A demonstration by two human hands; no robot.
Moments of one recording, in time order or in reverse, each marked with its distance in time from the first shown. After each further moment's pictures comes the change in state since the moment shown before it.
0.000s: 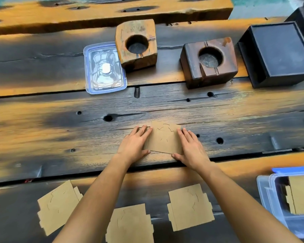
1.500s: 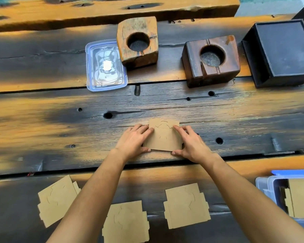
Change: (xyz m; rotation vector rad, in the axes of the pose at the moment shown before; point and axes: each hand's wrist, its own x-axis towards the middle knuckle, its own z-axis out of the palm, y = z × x) left_hand -0.001 0.004 -0.011 0.187 0.080 0.151; right_hand 0.012 0.013 -0.020 0.159 -0.016 -0.128
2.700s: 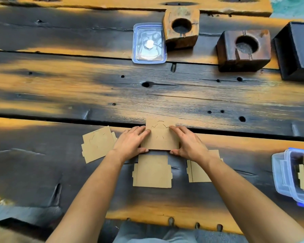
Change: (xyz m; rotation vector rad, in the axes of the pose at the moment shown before) left_hand -0.214 -0.004 0.054 -0.103 0.017 -0.190; right_hand -0.099 -0.115 0.091 -0.142 -0.054 -0.206
